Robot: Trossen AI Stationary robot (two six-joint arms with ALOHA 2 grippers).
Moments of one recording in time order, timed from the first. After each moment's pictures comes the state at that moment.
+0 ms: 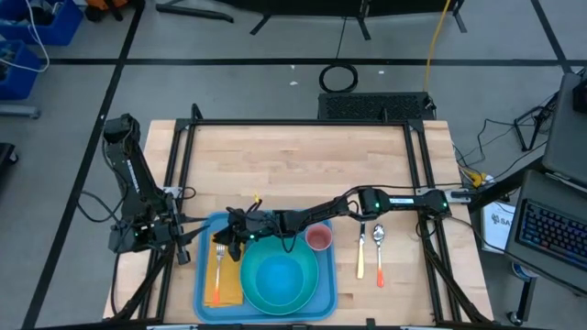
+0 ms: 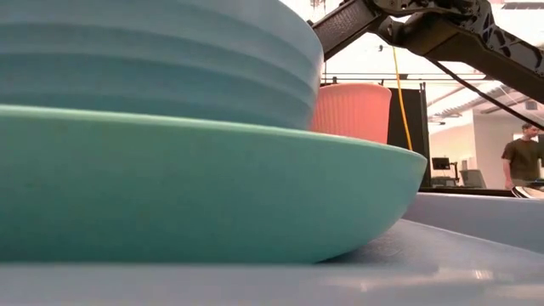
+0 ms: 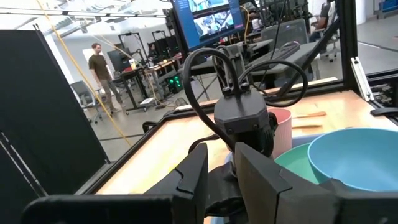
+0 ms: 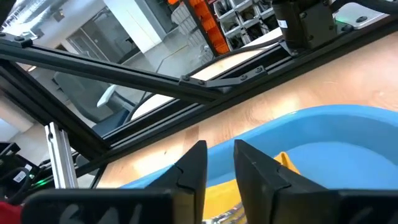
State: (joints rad) left arm -1.32 0.85 0.29 0.52 -1.57 0.18; right arm 0.14 2.70 2.08 0.47 -0.03 0.56
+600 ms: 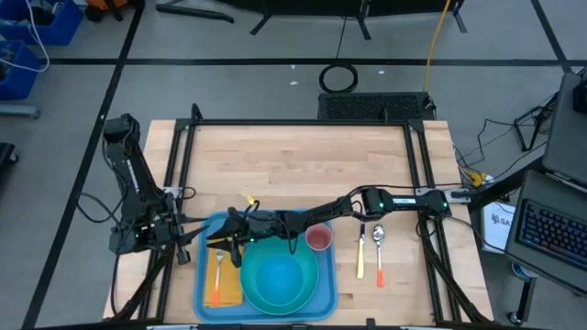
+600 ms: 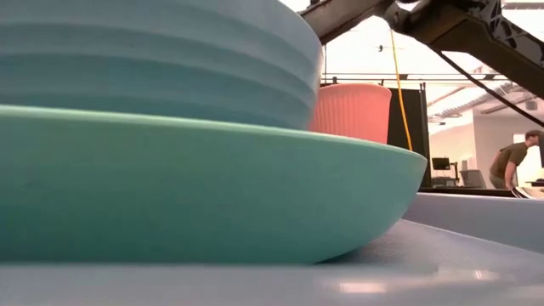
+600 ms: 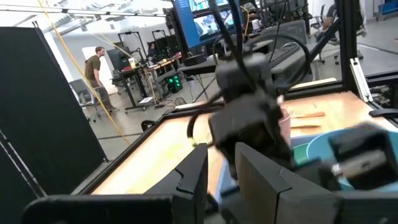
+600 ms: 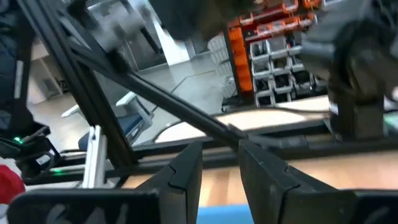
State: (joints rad) left arm -1.32 0.85 0.29 0.49 -1.57 0.13; right arm 0.17 2.64 2.08 0.58 -0.08 0.30
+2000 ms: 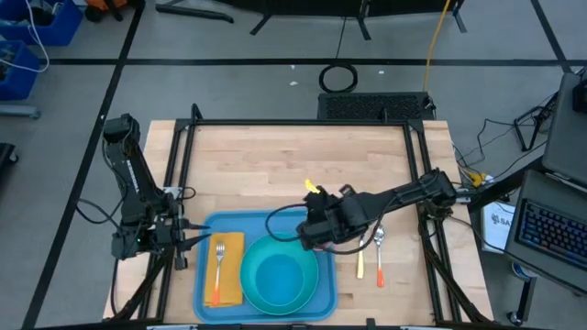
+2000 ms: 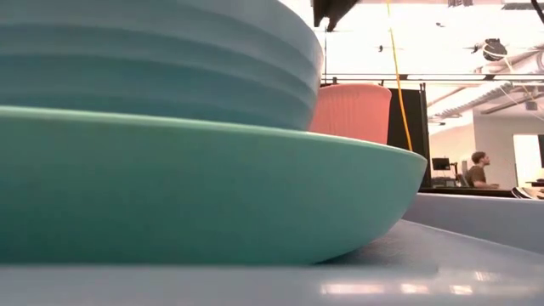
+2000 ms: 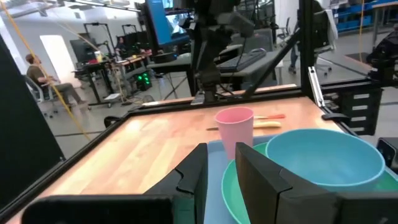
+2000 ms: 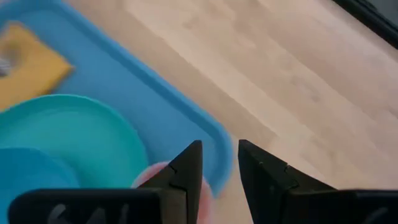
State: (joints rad) left arm -1.32 0.85 0.29 0.37 -1.44 -0.08; right arm 0.35 1.98 2.08 -1.54 0.55 1.16
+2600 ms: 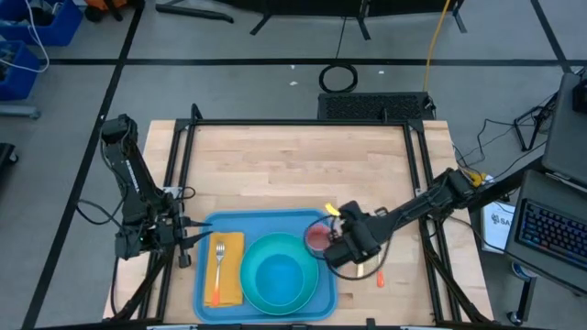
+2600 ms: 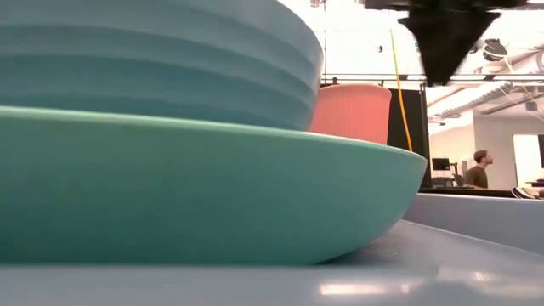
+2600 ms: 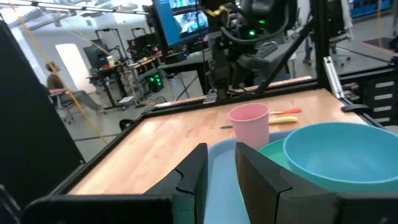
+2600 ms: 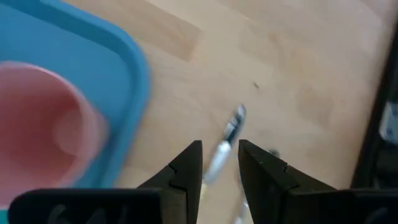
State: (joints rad) left arm -1.28 0.85 0.29 0.36 -1.44 -0.01; right arm 0.47 1.84 1.60 -1.59 0.37 1.66
